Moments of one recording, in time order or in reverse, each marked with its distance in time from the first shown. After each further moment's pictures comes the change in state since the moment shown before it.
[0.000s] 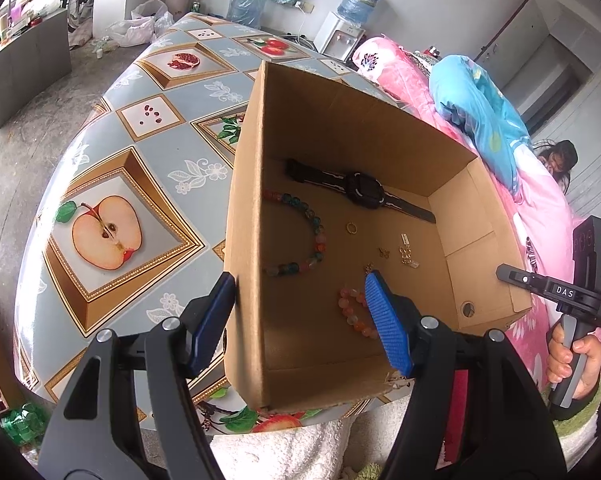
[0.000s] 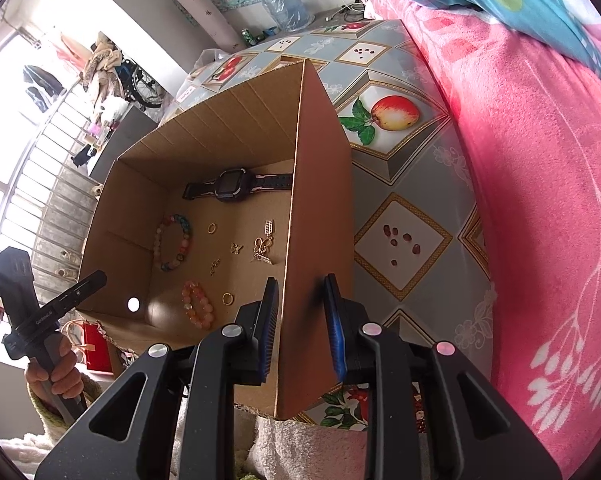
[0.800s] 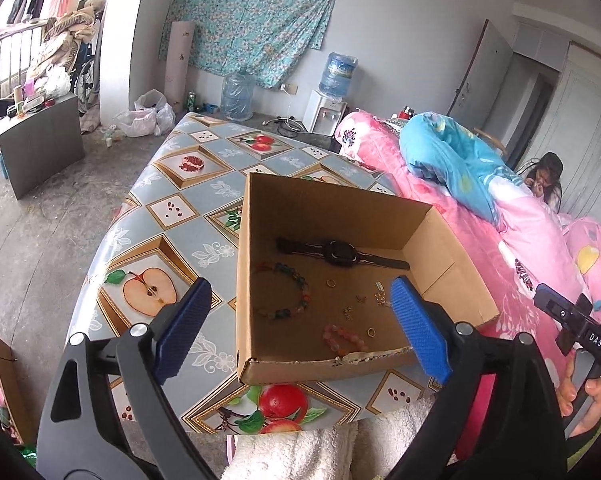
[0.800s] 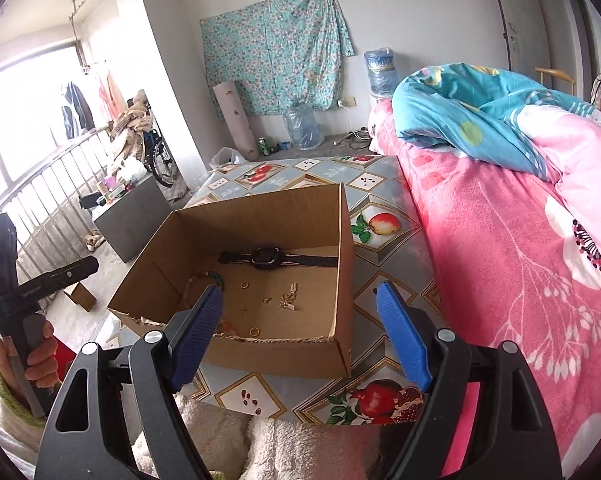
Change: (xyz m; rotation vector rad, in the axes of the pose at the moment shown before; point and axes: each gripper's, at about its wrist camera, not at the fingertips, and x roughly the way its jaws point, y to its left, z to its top) left arm -0.092 -0.038 -0.026 0.130 -0.311 0.043; right arm -0.103 0.052 -0.090 -0.162 -0.476 -0.070
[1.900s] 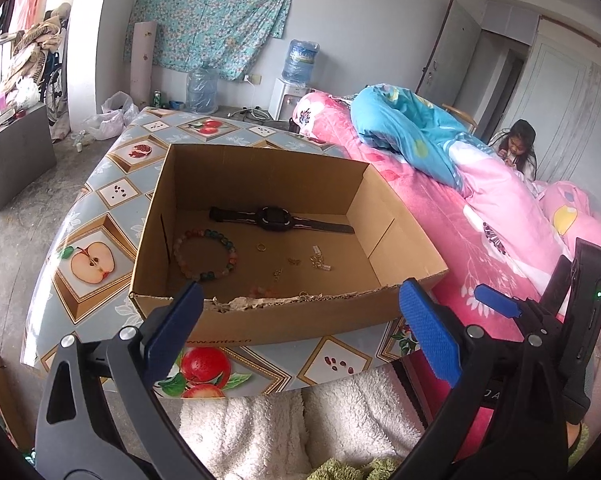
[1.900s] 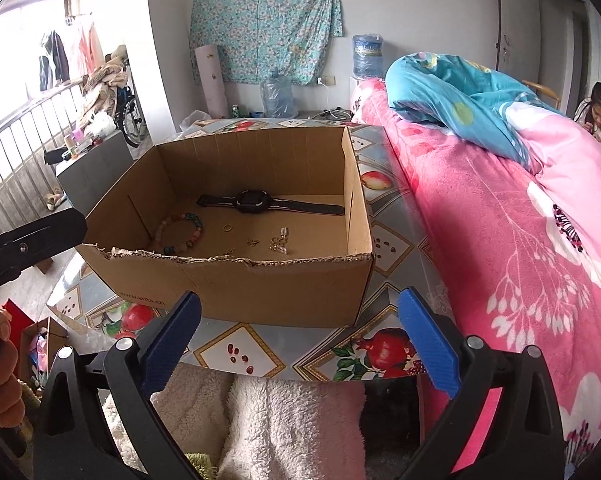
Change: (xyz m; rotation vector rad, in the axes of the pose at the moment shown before) left arm 0.003 -0.070 -0.044 0.078 0.042 -0.057; right arm 0.024 0.045 -0.050 -0.088 0.092 -0.196
